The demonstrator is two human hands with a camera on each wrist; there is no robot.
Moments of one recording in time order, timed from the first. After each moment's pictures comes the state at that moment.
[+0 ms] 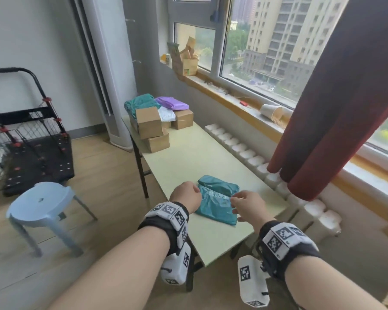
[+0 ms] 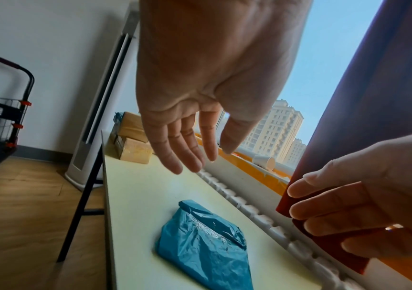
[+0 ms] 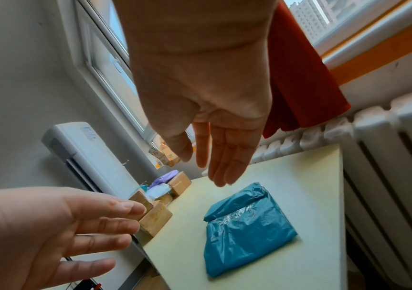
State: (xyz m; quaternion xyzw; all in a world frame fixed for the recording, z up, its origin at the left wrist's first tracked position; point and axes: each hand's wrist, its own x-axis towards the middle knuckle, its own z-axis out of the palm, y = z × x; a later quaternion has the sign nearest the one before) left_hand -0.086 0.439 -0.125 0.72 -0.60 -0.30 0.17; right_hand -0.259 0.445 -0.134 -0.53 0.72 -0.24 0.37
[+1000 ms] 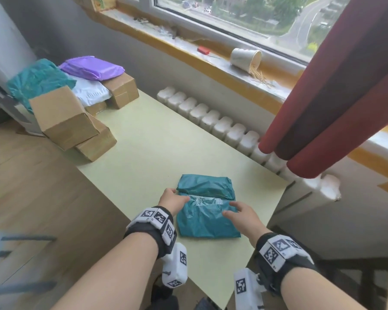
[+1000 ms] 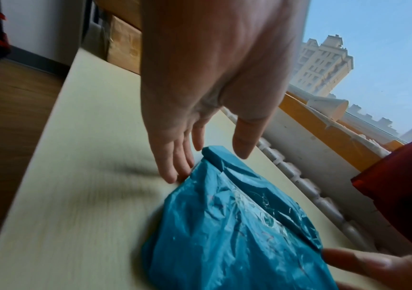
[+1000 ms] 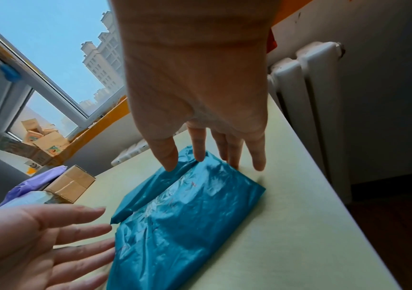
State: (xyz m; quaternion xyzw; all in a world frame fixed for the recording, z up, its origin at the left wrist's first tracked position) left_hand -0.091 0.248 -0.255 0.69 -0.41 -0.59 0.10; right_hand -0.264 0.346 -0.244 -0.31 0.80 -0.20 0.46
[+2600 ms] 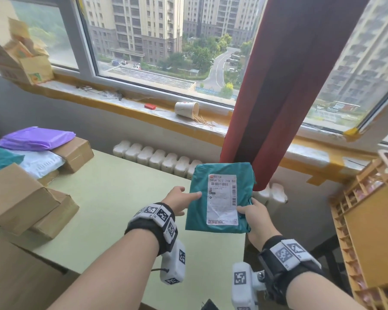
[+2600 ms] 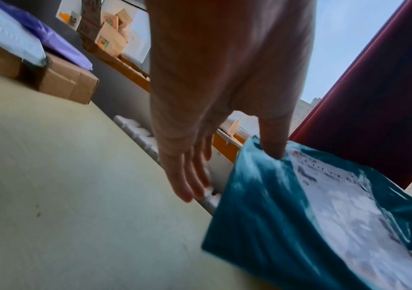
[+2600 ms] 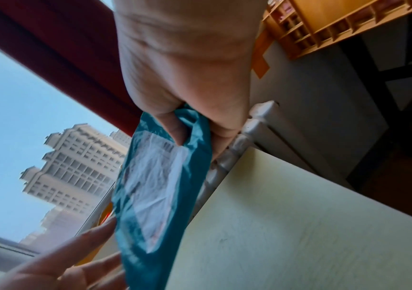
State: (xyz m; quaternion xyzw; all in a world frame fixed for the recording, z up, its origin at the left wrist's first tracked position) left_hand -0.152 0.198 -0.161 0.48 -0.58 -0.65 0.06; right_hand -0.279 0.352 -0.145 -0.04 0.72 -0.58 0.38
